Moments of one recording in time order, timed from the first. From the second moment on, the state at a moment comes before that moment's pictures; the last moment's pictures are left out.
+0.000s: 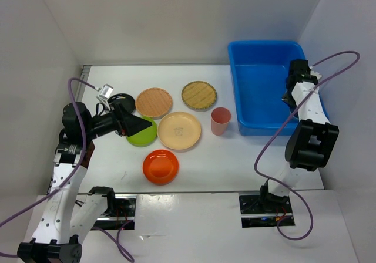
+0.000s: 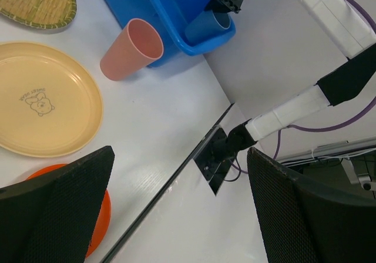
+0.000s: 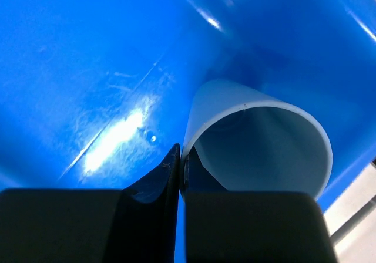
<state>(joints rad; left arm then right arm) -0.03 0.76 0.87 -0.32 0.92 -0.64 -0.23 1.70 1.50 -0.84 0.44 0.48</state>
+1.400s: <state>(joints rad) -0.06 0.81 0.87 -0.30 0.92 -0.65 0.13 1.68 1.93 -1.07 0.47 0.45</state>
